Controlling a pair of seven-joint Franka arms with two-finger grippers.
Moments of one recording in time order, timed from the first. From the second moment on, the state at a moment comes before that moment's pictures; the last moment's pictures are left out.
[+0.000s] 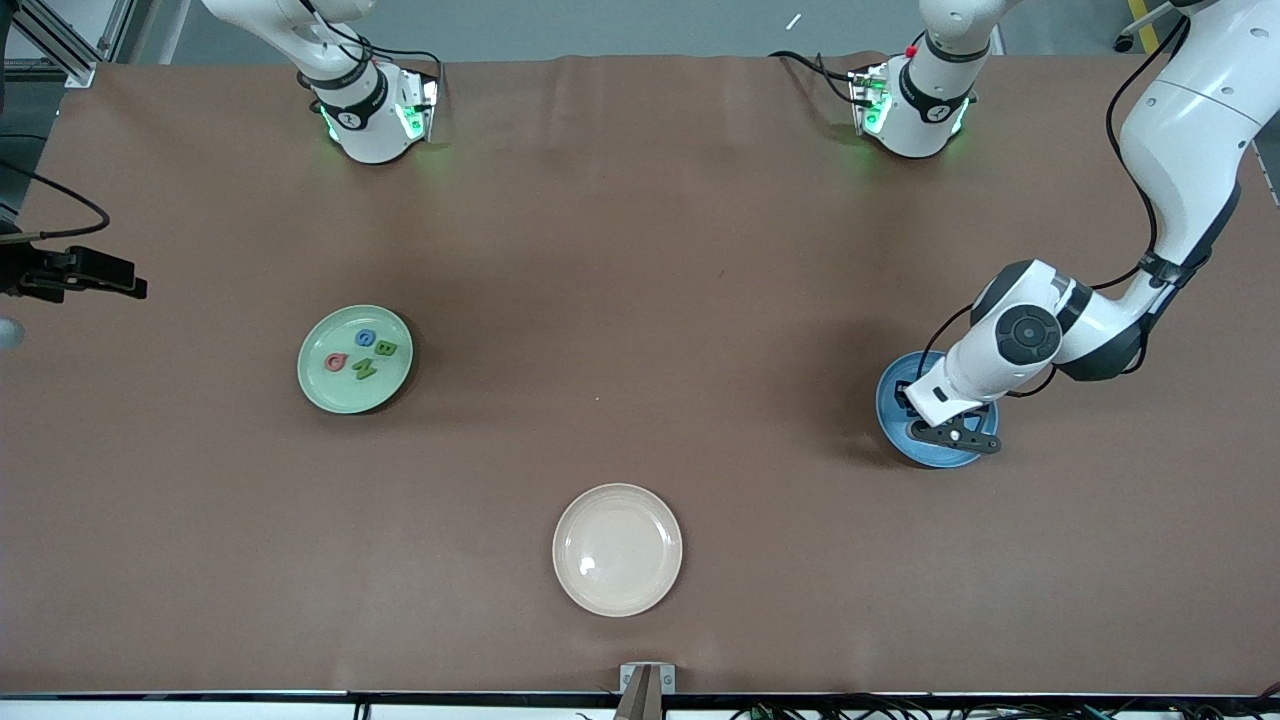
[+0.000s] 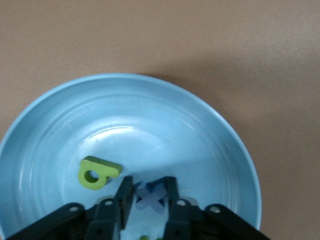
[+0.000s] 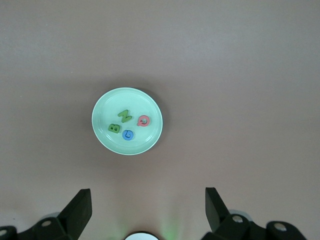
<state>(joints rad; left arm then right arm) 0.66 0.72 -0.82 -2.01 0.82 2.36 -0.43 0.04 0.12 -0.17 -1.51 0.02 1.46 -0.16</state>
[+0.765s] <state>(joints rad) 0.84 0.58 -1.05 -1.94 0.73 2.19 -0.43 0.01 -0.03 -0.13 -1.65 0.01 1.51 -0.16</state>
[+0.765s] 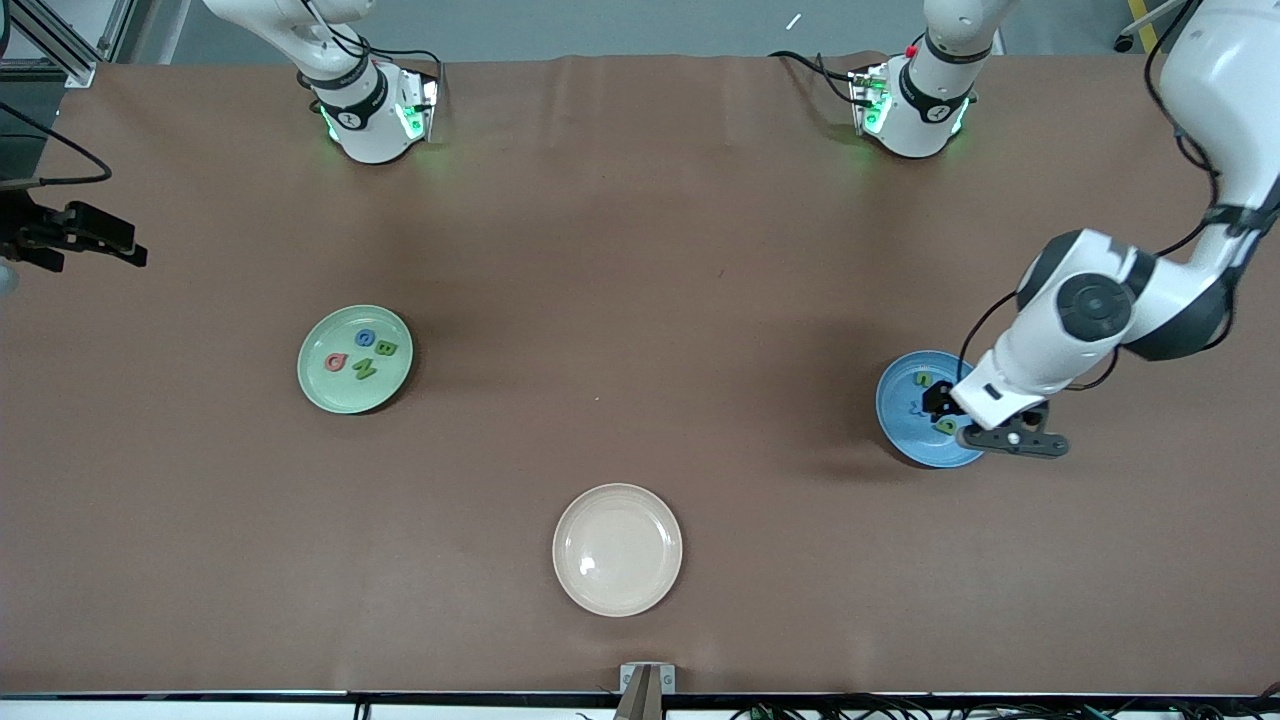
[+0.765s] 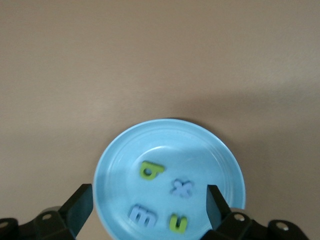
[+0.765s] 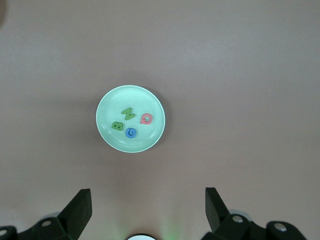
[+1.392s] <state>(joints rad) 0.95 0.58 -1.19 -1.82 0.62 2.08 -0.41 0.01 -0.13 -0.11 -1.73 0.01 1.51 -0.16</state>
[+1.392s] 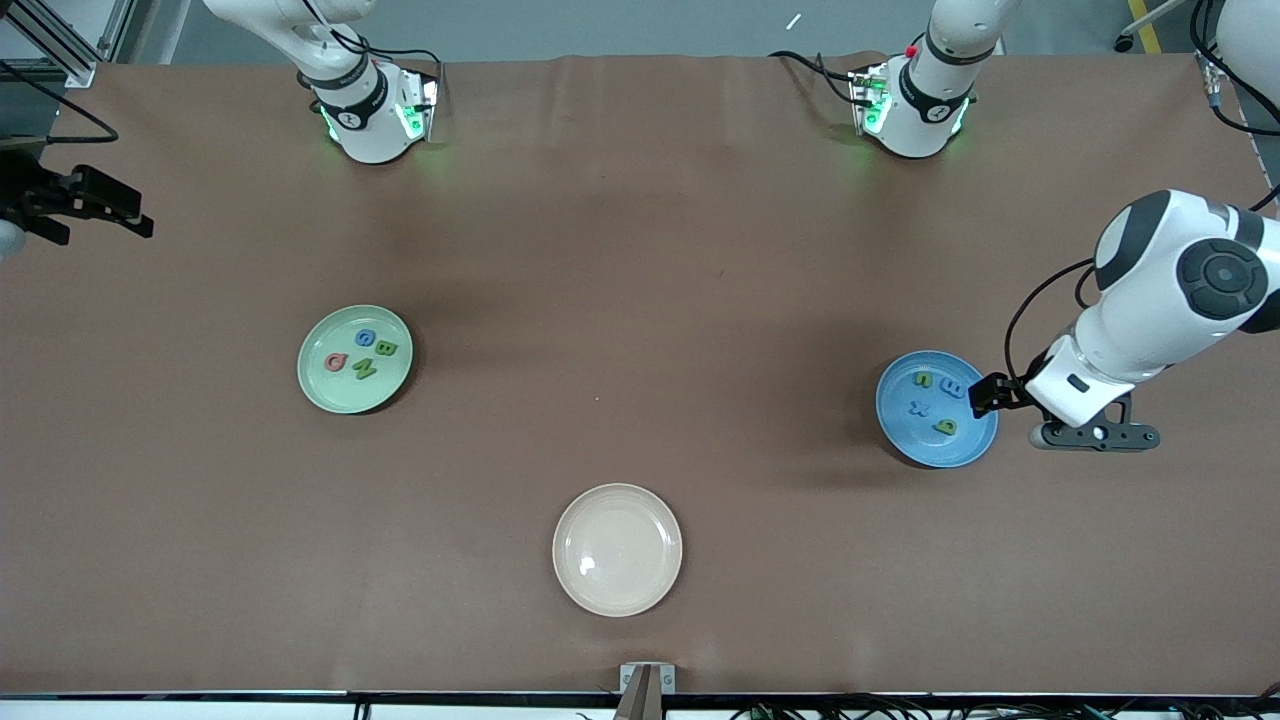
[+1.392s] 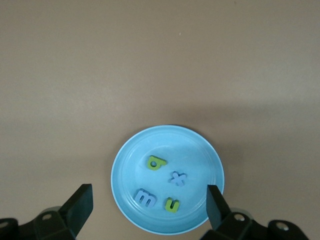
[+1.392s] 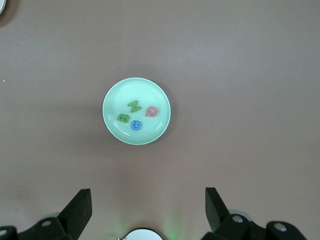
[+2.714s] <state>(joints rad) 0.51 0.54 -0.69 -1.51 0.31 1.89 -0.30 0.03 -0.16 -0.10 -1.74 0.01 1.55 -0.08</state>
